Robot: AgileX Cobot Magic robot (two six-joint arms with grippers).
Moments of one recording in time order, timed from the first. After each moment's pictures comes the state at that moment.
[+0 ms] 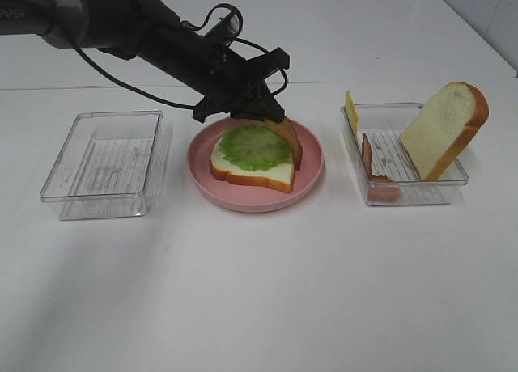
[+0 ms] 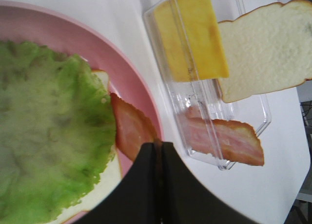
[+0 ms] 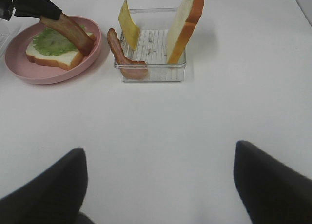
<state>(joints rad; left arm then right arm) -0.40 2.36 -1.86 -0.95 0.76 0.29 0.00 -0.01 -0.50 0.09 1.07 -0.08</state>
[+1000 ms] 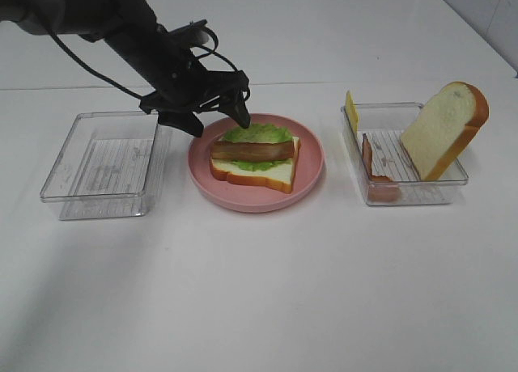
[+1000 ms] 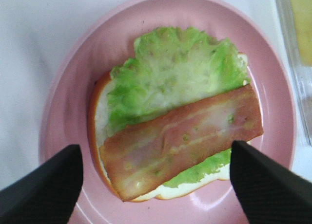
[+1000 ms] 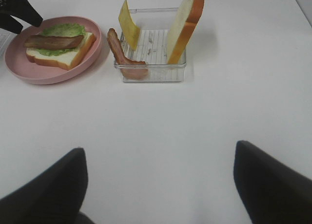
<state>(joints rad) -0.36 2.31 -1.86 -0.52 0.79 0.10 0.00 -0.01 -0.50 0.09 1.07 -0.08</state>
